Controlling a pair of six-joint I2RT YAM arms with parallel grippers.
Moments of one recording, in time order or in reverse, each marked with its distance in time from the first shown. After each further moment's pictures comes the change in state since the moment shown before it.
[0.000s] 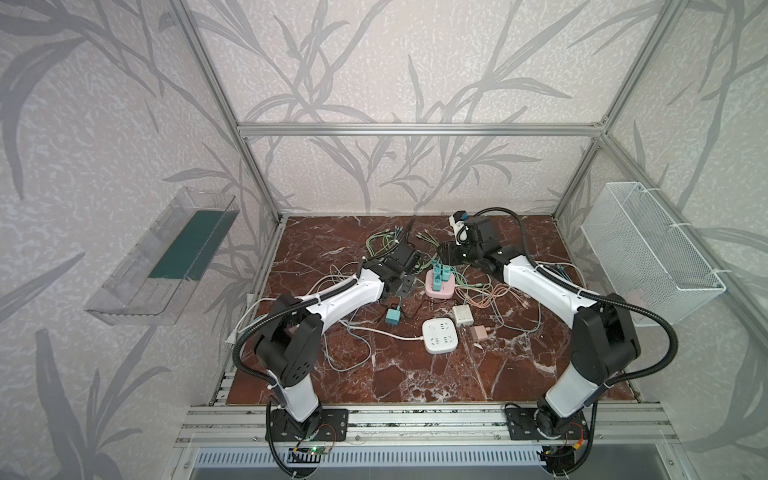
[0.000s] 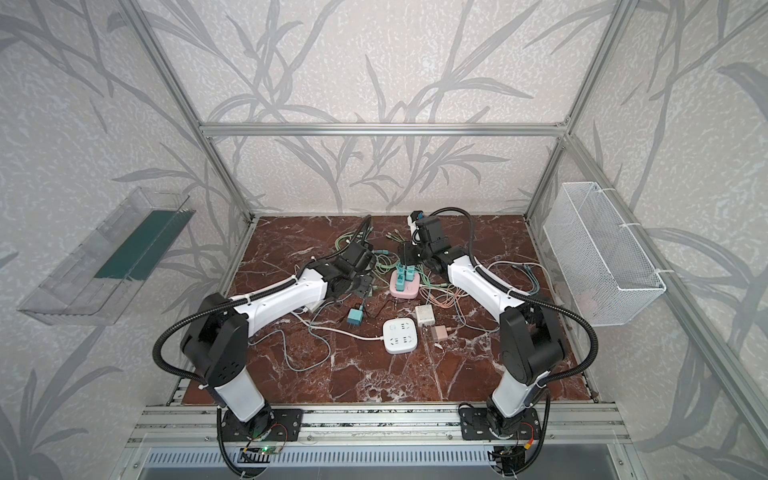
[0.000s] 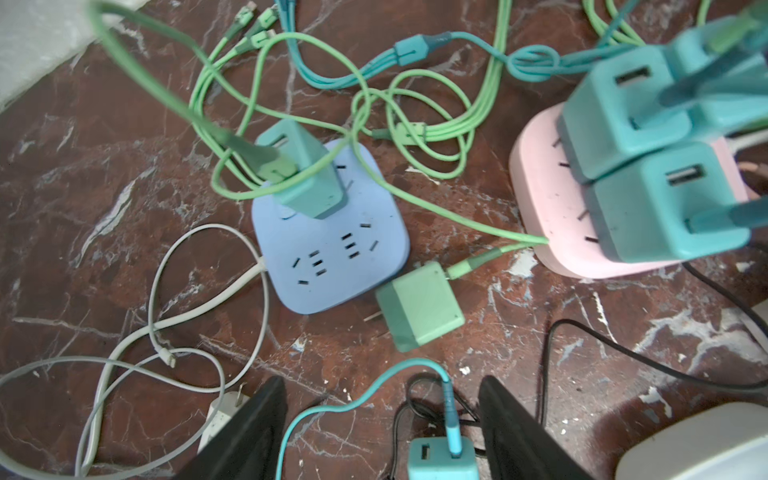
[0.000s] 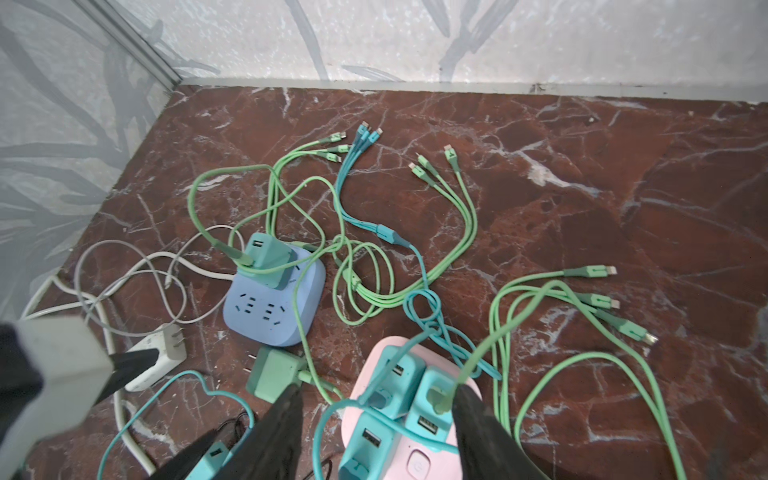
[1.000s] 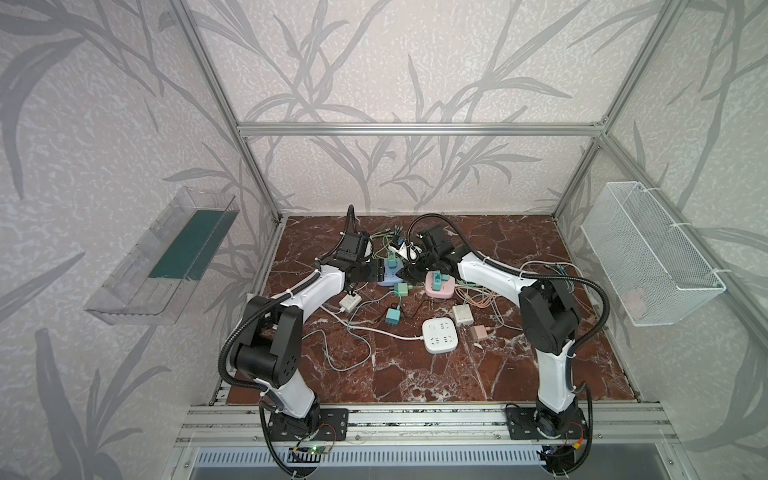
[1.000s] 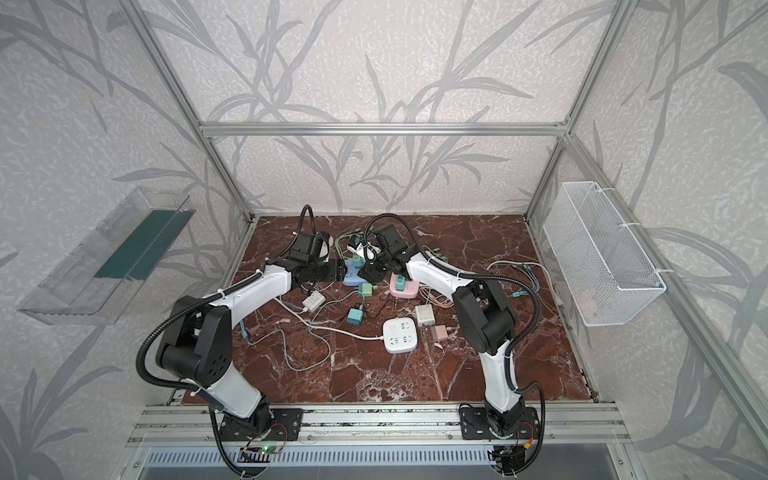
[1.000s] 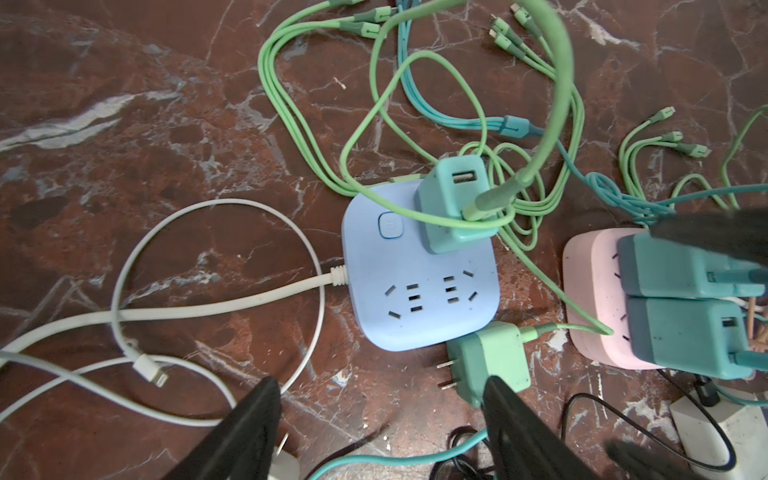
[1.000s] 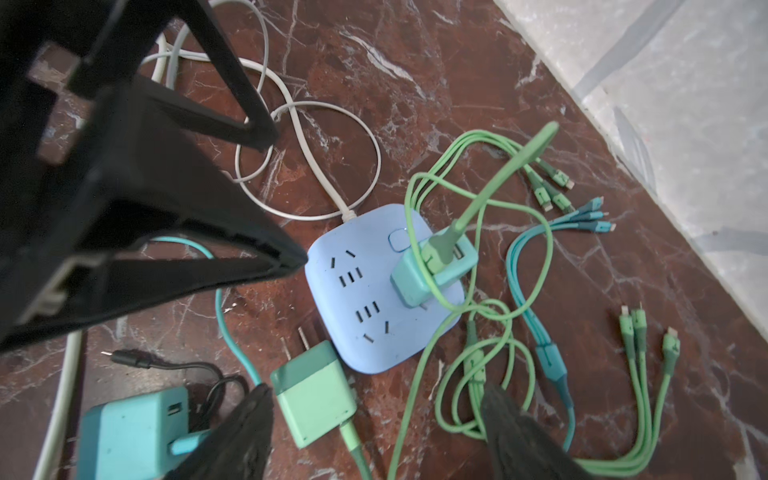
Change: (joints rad) left arm 0.303 -0.033 -0.130 0.216 0.392 -0.098; right arm 0.148 0.367 0.312 -0.074 -0.178 -0.735
